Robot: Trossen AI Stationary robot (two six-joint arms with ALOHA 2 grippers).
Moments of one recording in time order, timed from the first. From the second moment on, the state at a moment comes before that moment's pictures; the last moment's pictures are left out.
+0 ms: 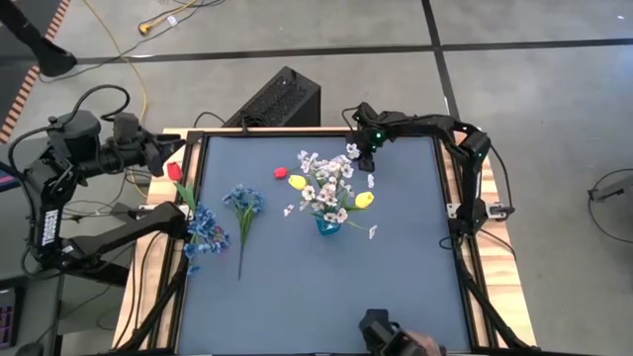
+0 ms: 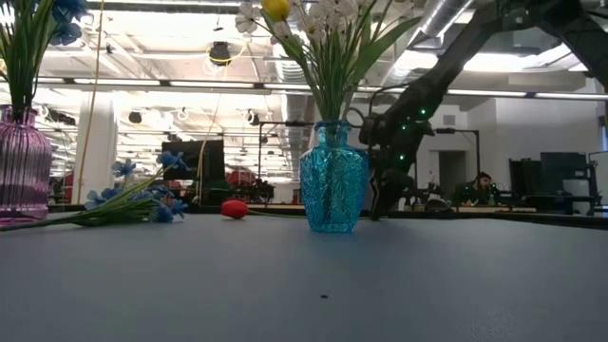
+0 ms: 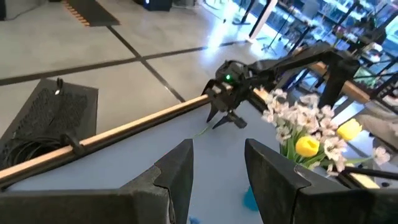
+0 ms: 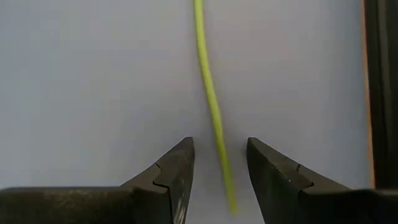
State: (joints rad) left arm 0.88 0.66 1.47 -1.15 0.22 -0.33; right arm -0.77 2.03 1.28 -0.47 -0.23 -0.72
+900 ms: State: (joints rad) left arm 0.88 0.66 1.47 -0.90 0.26 -0.27; right arm -0.71 1.70 1.27 -0.70 -0.17 -0.51
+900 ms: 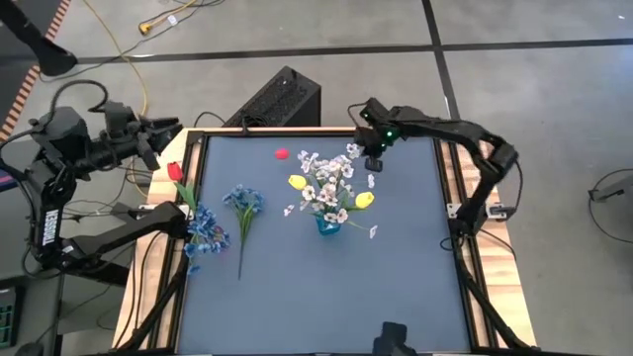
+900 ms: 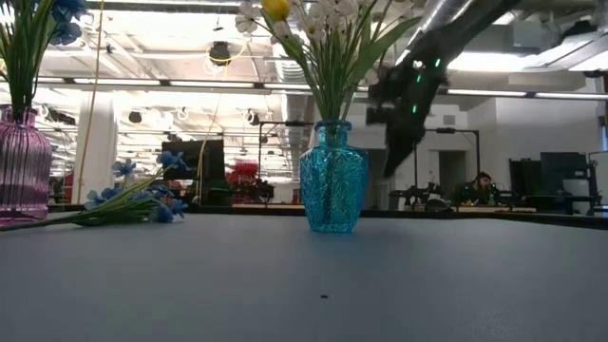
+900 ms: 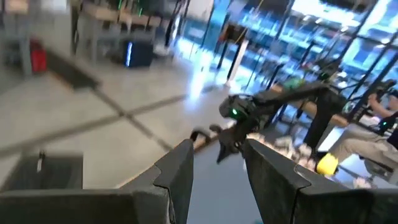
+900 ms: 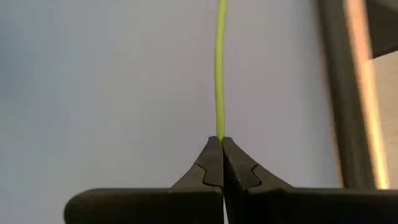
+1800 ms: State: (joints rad) left arm 0.85 0.71 1.32 -0.49 0.67 -0.30; right arm -0.16 1.29 1.27 0.25 -0.03 0.18
